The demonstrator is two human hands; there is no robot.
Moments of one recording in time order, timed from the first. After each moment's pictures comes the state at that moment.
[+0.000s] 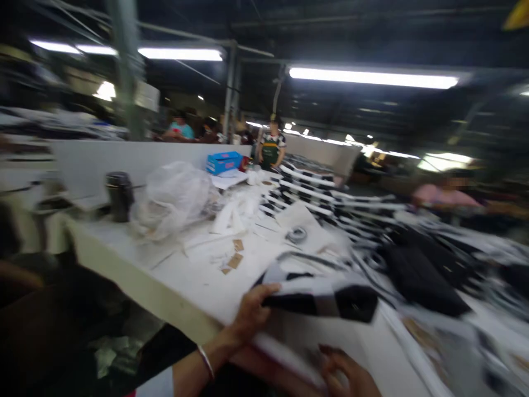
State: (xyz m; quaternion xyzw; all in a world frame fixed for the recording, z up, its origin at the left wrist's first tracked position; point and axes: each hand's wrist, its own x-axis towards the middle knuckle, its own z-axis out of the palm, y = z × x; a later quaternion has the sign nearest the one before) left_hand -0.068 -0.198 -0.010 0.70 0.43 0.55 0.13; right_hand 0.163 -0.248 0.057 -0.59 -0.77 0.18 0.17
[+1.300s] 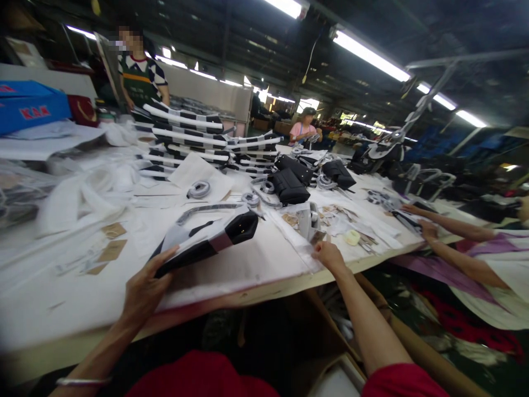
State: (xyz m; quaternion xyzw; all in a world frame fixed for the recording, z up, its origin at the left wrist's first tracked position) left_hand -0.073 -0.188 0.006 0.72 0.48 0.48 0.14; right_hand 0.436 -0.263 0.059 -0.88 -0.47 0.05 0.03
